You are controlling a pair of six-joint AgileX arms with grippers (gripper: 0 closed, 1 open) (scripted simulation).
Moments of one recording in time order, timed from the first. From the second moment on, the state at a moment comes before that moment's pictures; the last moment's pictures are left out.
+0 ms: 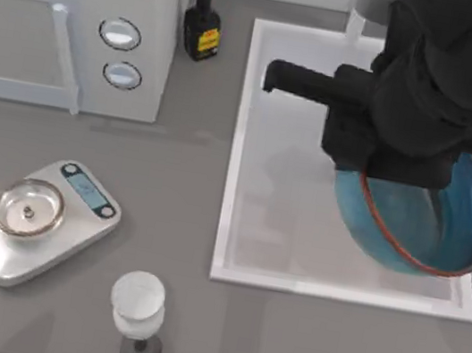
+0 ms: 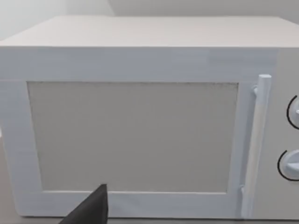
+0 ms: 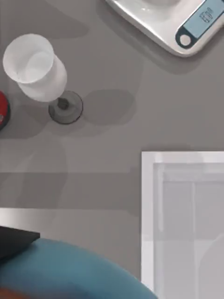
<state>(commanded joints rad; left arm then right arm) 0.00 0.00 0.00 0.00 0.00 0.00 0.80 1.65 1.78 -1.35 0.06 0.84</state>
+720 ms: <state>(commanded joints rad) 0.00 0.00 0.00 0.00 0.00 0.00 -0.12 1.37 1.42 -0.32 -0.31 0.22</state>
